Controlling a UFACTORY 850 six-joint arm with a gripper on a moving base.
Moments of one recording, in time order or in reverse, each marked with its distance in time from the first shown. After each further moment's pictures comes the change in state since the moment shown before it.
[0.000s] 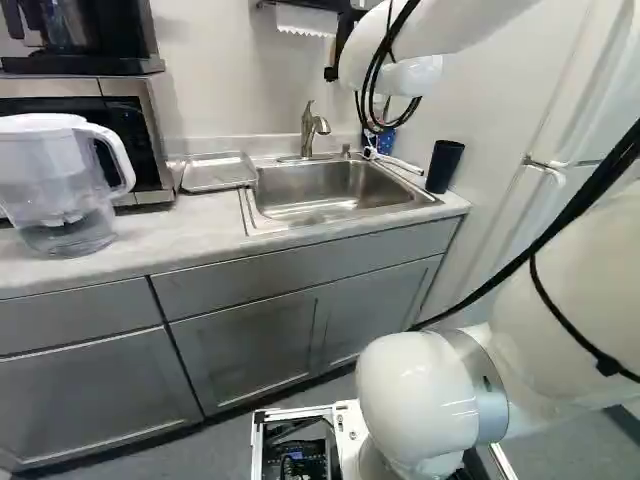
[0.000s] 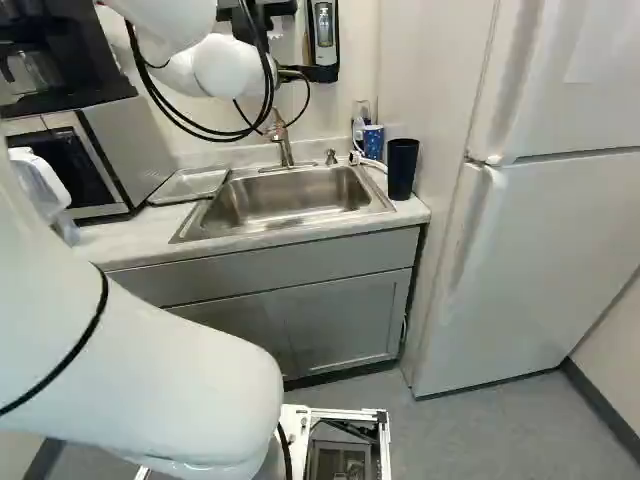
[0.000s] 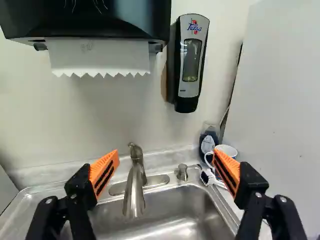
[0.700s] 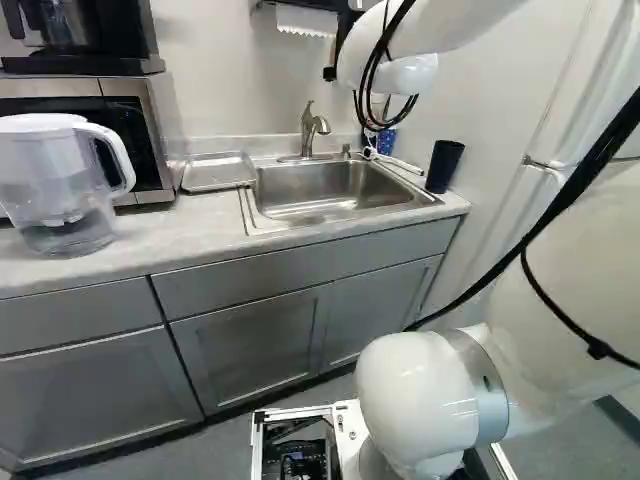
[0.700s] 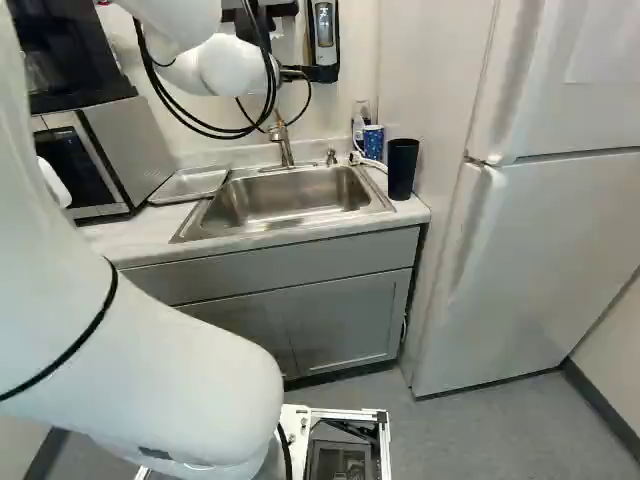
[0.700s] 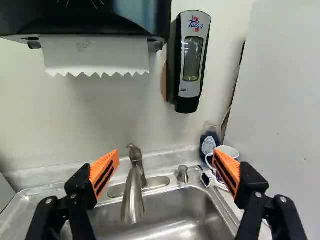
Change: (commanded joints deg) arm 0.0 -3.1 -2.8 0.0 -0.4 0.0
